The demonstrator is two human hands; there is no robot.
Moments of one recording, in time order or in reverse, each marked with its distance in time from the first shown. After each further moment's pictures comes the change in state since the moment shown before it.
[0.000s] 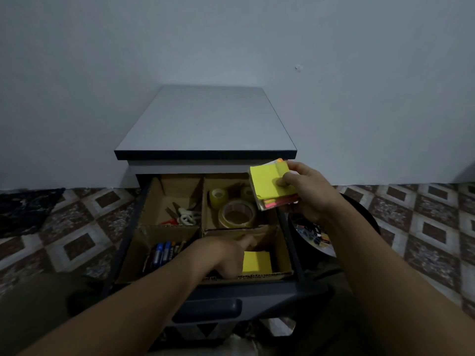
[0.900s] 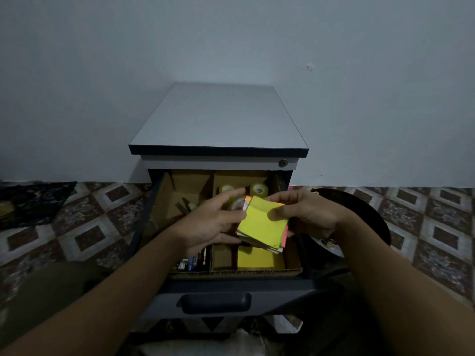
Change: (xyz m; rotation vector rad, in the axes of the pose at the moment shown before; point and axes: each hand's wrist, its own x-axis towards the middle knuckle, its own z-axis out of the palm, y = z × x) left_hand -0.040 -0.045 0.000 -1.344 0.366 0.365; right_hand -0.014 0.019 0.001 -0.143 -0.473 0.153
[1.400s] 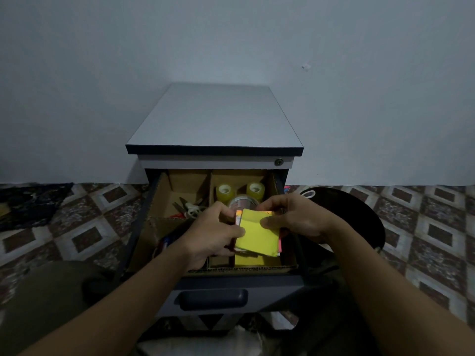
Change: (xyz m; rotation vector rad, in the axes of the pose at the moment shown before) left_hand 0.000 -0.018 0.021 0.088 0.231 -0.074; right_hand -0.005 0.006 0.015 -0.342 0.106 -0.048
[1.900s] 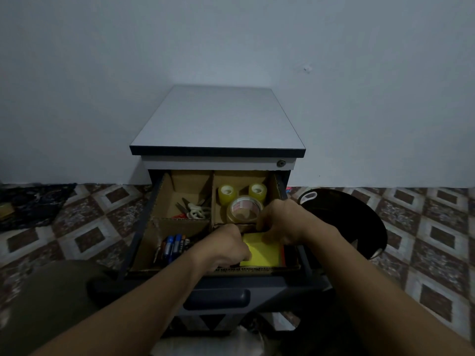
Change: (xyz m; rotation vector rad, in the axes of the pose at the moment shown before) left_hand 0.019 -0.011 0.018 0.558 -0.064 -0.152; right_hand 0.018 -0.005 0.020 -0.870 0.063 -0.049
